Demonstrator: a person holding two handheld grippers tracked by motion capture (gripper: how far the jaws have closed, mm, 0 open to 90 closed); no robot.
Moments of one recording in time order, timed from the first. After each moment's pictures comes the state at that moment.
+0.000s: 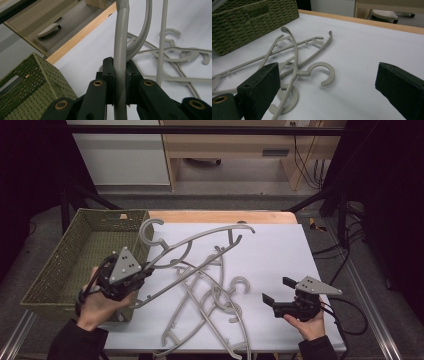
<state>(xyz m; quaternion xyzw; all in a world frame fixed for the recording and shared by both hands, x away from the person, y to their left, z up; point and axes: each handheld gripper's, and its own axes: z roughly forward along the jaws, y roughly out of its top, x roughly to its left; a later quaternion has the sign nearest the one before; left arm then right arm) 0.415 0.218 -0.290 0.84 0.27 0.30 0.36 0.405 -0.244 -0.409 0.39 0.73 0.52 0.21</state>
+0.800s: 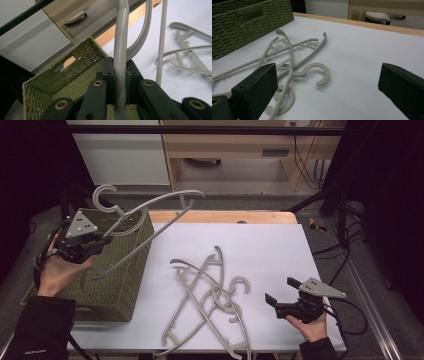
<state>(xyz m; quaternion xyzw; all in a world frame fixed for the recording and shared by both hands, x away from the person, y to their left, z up) 0.476 0.311 -0.265 0.81 0.34 0.35 0.32 0.400 -0.248 -0.408 0.41 0.72 0.52 0.22</state>
